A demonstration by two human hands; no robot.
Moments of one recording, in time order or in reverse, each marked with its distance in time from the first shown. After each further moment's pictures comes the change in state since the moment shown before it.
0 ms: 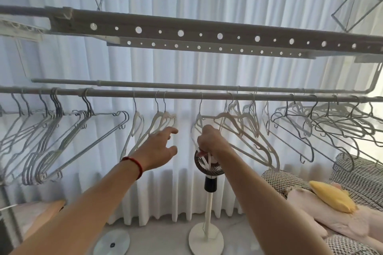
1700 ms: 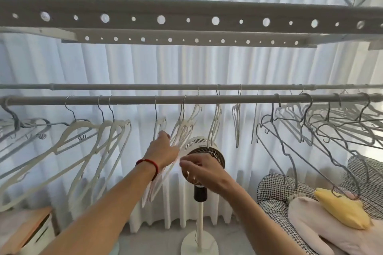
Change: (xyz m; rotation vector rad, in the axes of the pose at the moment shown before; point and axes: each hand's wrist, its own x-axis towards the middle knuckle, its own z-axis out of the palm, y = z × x) left_hand 0.146 0.085 0.138 -0.043 0.113 -0.319; right_hand 0.070 0.167 -0.052 0.263 -0.212 -0.389
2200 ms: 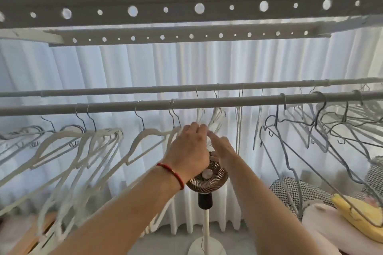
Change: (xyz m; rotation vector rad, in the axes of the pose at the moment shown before) left_hand 0.011 0.083 0.050 0.469 0.199 0.583; right_hand 0.129 0.083 -0.066 0.530 0.296 0.563
